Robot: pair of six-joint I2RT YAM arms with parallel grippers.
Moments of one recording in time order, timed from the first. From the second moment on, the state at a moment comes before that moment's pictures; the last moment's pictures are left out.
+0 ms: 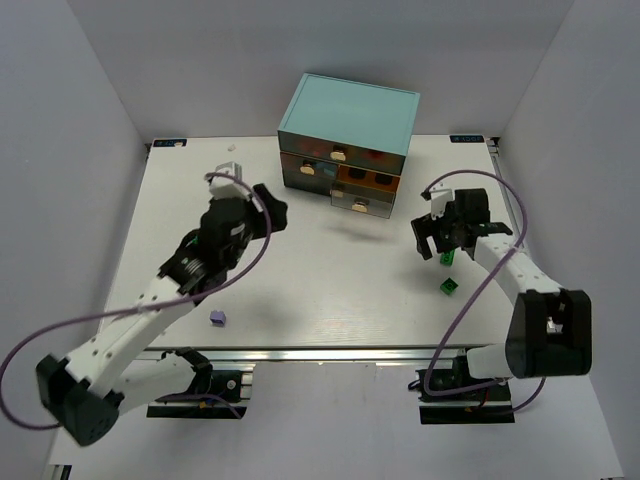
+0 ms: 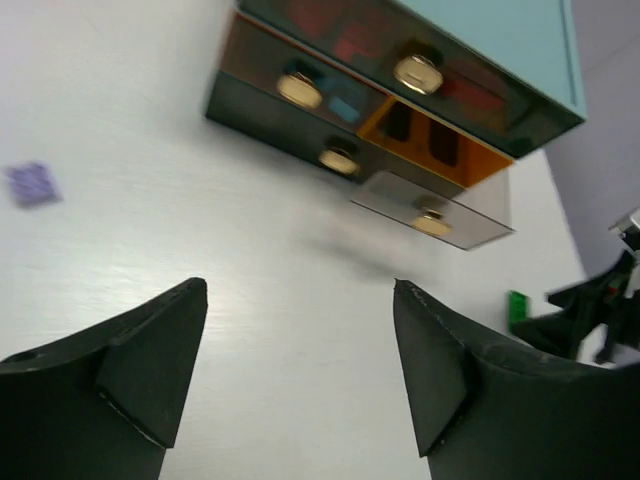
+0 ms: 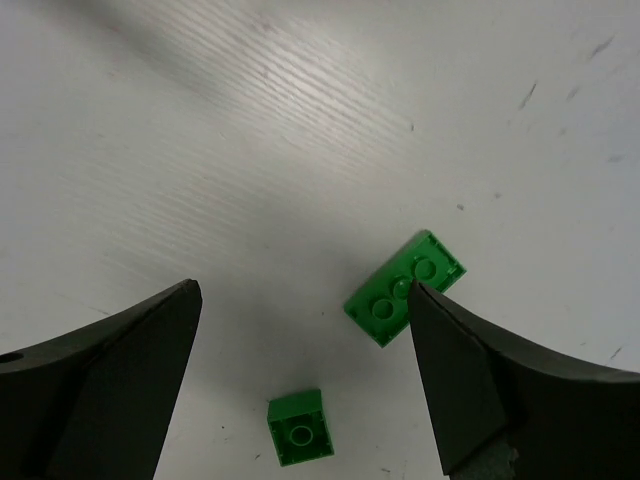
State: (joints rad) left arm -0.65 1.05 0.97 -0.22 -0.38 -0.61; right arm 0.10 1.35 0.86 -0.38 -0.23 -0.38
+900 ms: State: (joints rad) left arm -0.66 0.66 0.76 -0.25 -0.67 -0.28; right arm 0.04 1.66 0.94 -0.38 0.08 0.02
